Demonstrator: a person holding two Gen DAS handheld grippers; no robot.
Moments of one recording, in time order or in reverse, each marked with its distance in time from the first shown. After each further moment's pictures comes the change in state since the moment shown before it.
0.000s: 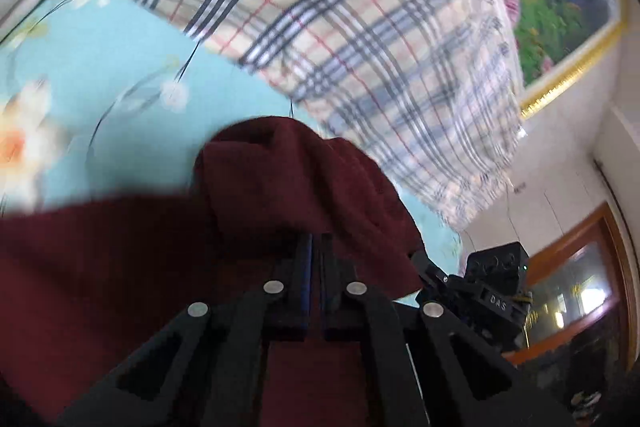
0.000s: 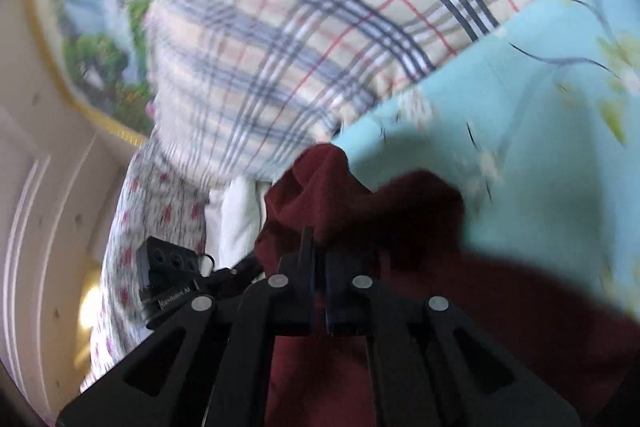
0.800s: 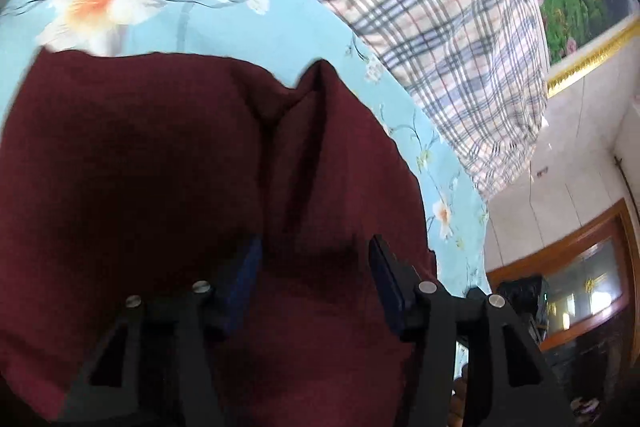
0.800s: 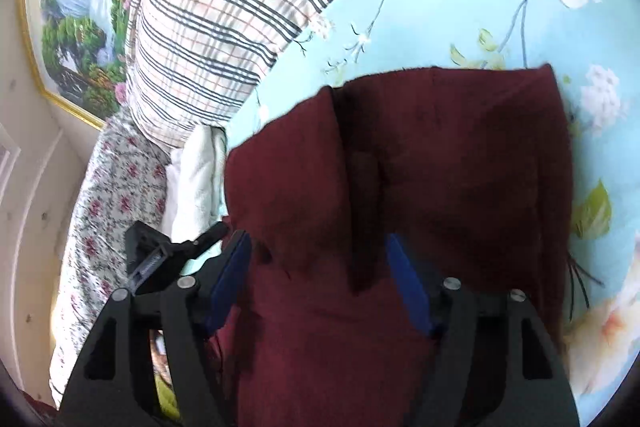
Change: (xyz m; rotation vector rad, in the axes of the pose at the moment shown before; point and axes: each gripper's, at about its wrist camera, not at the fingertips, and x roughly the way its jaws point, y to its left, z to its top) left arm -0.010 0.051 -0.071 -0.039 0.093 0.088; right arm -0.076 -0.034 -0.137 0.071 -0.031 -0.160
